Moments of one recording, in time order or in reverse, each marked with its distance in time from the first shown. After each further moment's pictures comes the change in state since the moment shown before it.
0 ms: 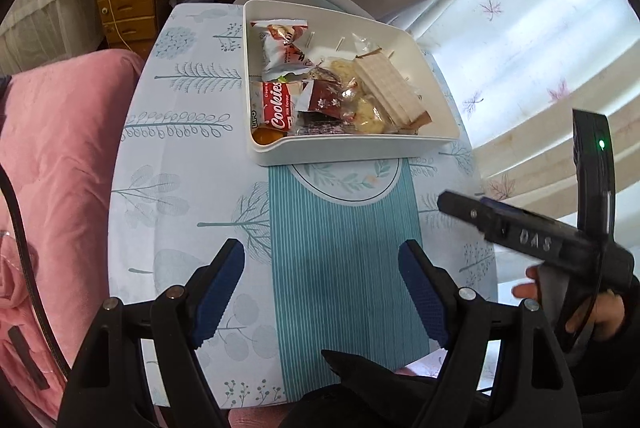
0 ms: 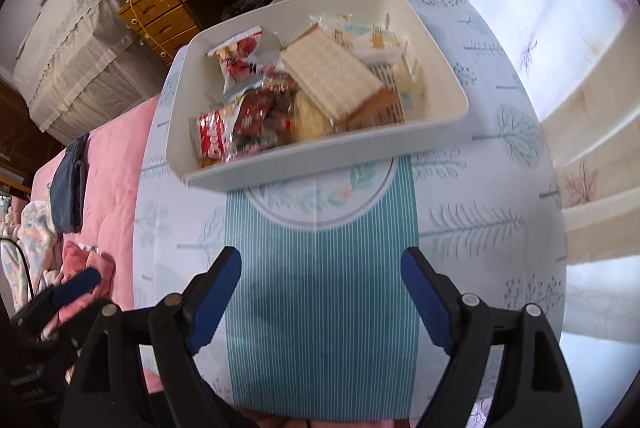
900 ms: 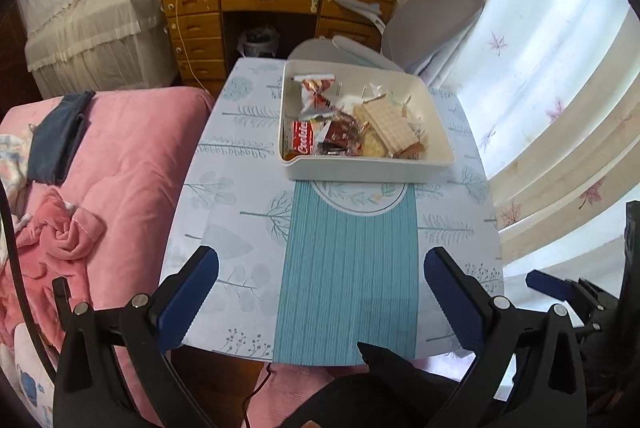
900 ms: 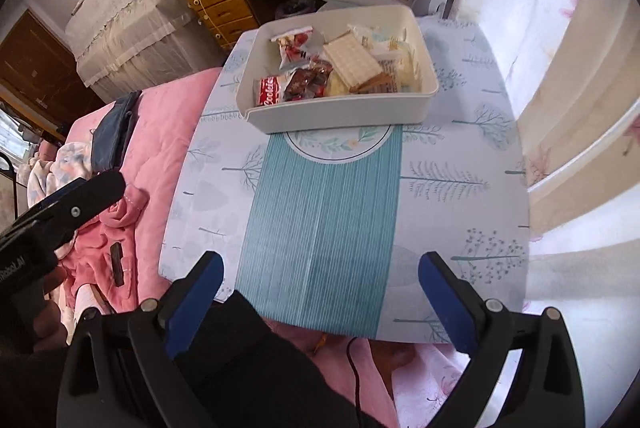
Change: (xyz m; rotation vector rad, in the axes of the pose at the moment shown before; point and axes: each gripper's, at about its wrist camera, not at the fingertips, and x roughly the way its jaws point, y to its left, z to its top) left arm -0.105 -0.101 -0.059 -0.071 -0.198 0.266; right arm -0.124 -0.023 -0.084 -0.165 -0.026 0.091
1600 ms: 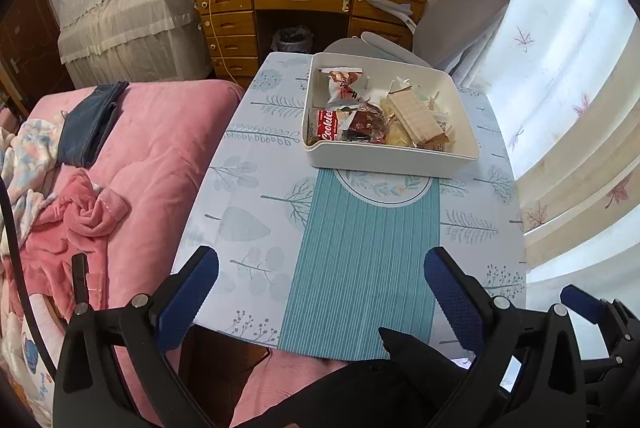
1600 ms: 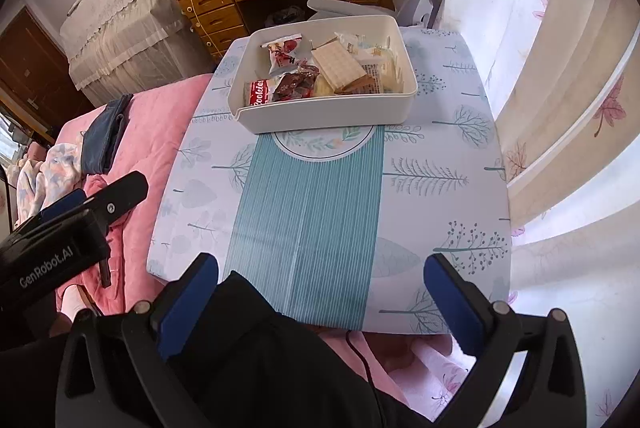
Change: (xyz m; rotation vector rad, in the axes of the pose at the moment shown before) left arm 0.003 -0.020 -0.026 -0.036 -0.004 0.131; right arm -0.012 -0.001 -0.025 -0.004 -0.045 -0.065
